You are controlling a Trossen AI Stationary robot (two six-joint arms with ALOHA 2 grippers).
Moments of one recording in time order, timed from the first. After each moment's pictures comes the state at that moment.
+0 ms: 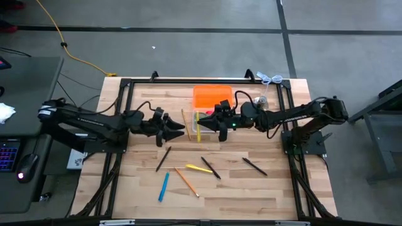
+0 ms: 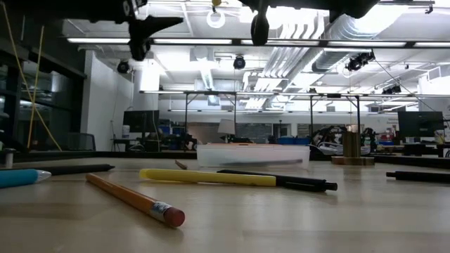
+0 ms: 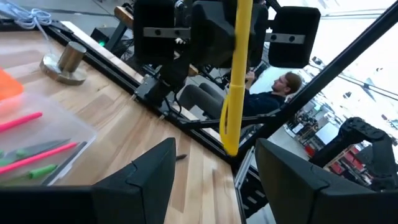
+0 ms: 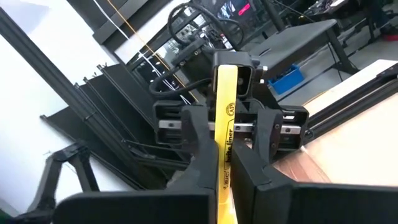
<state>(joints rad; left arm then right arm) -0.09 0.99 0.48 0.53 -0.06 -0.68 0.00 1.48 0.90 0.69 -0.06 0.66</state>
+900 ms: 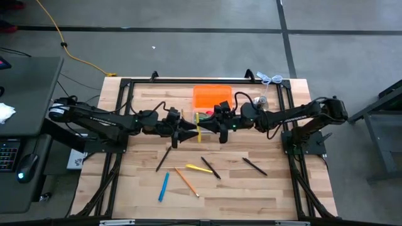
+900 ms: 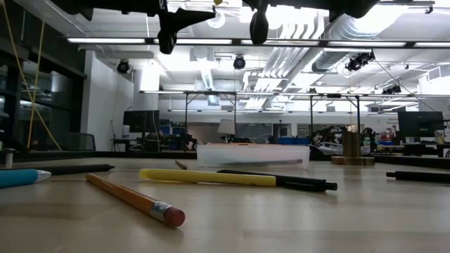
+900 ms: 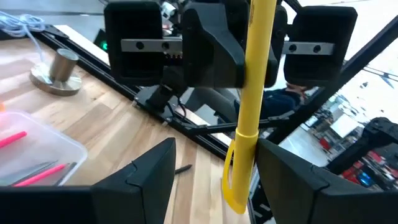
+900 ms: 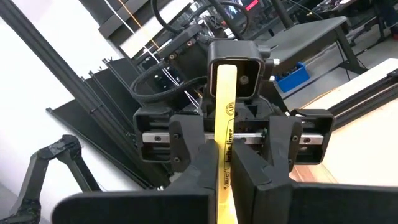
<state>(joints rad) -0.09 1.23 0.68 0.52 -0.09 -0.63 0.01 1.48 0.90 0.70 -0.08 0.64</state>
